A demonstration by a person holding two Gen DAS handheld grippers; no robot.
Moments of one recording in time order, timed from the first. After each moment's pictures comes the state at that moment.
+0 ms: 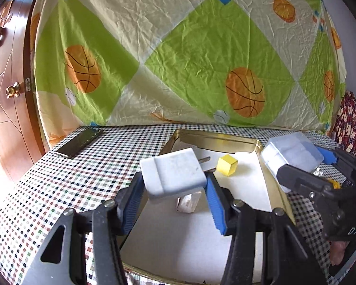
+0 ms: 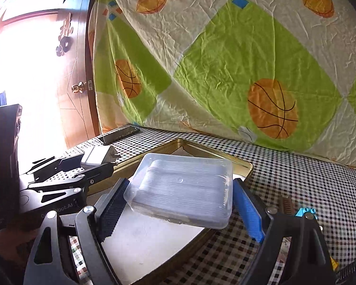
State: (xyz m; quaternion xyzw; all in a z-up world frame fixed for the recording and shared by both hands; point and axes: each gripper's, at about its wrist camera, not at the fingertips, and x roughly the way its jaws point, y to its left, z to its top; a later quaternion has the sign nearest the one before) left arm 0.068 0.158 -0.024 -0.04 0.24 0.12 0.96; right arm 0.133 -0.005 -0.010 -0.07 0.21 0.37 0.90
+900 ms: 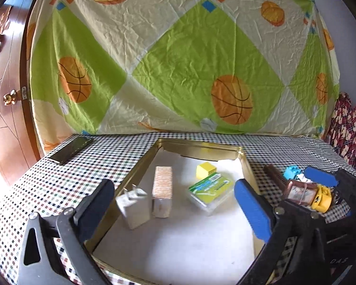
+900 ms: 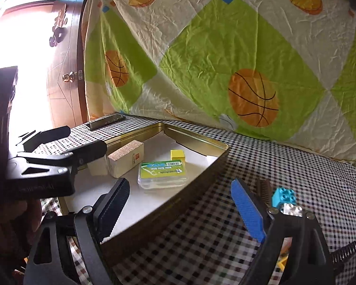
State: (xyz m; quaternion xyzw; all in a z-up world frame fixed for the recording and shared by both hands) left arm 0.064 0.117 -0.010 -0.04 0.20 0.10 0.97; right arm 0.113 -0.063 -0.028 -0.09 0.20 0.32 0.92
